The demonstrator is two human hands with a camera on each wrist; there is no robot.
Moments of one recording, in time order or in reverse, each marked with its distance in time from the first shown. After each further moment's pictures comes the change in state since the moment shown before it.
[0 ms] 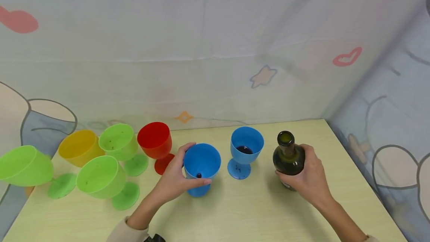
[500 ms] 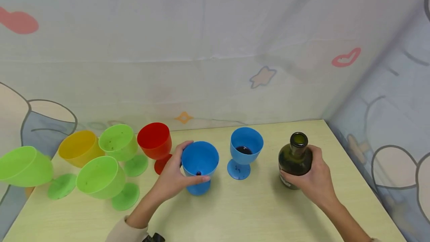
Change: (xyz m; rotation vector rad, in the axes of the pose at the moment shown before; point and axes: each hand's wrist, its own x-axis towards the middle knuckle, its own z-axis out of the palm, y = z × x) left_hand 0.002 0.000 -0.002 -0.007 0.045 0.017; right_hand -0.003 0.009 -0.007 0.007 0.010 0.078
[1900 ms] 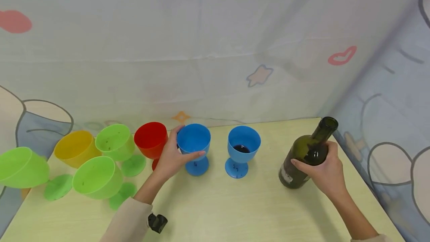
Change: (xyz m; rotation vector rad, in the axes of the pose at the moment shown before) left_hand 0.041 -0.011 -0.006 0.014 0.149 -0.046; right_hand 0.013 0.020 -0.021 0.053 -0.023 0.175
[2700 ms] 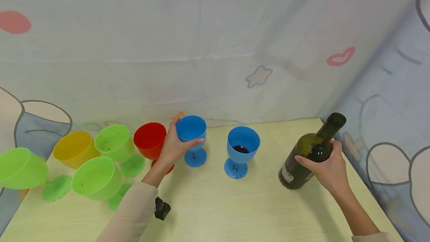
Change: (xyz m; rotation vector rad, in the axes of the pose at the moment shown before) left_hand 0.031 -0.008 0.002 -0.026 0.068 -0.032; right_hand 0.010 0.010 -0.007 -0.008 0.005 0.055
